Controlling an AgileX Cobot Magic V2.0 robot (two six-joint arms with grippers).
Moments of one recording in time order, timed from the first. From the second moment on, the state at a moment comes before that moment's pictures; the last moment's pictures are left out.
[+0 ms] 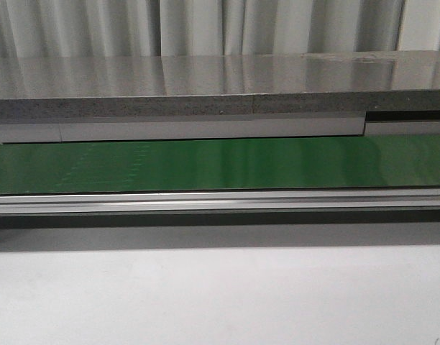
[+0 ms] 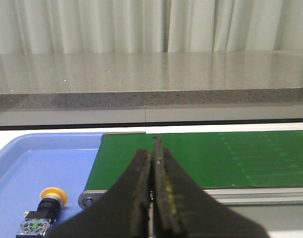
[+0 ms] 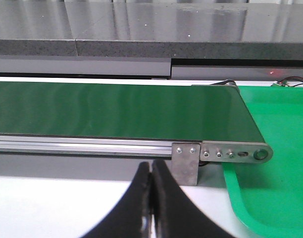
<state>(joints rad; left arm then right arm) -0.03 0.00 0.00 0.05 0.09 -0.06 0.05 -0.01 0.03 0.01 0.18 -0.01</state>
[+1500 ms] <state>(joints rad) -0.03 0.40 -0.51 -0.02 0.64 -0.06 0.05 -0.01 0.03 0.01 0.18 -0.01</state>
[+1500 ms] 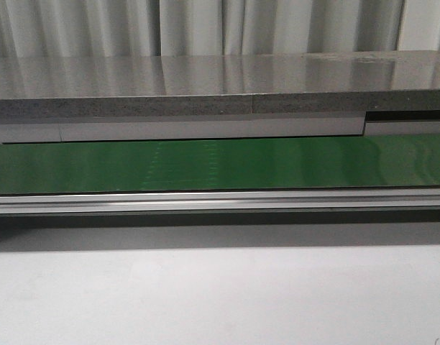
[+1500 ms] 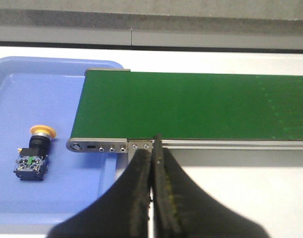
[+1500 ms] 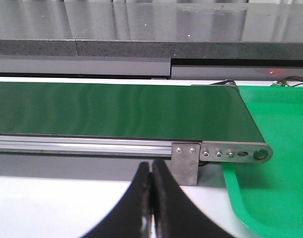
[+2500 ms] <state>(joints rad) -0.03 0.49 -0.55 -0.03 0.68 -0.06 0.05 -0.01 0.03 0.01 0.18 -0.01</state>
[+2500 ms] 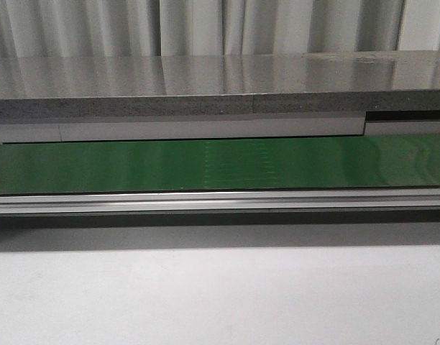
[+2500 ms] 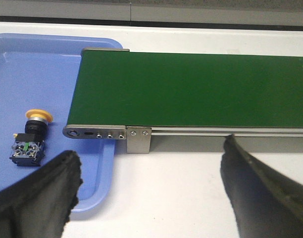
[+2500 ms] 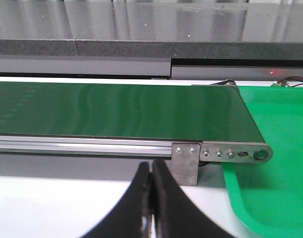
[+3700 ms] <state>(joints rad) 0.31 1.31 -1.11 0.21 0.92 -0.12 0.05 -0.01 0.03 0.01 0.18 -0.01</state>
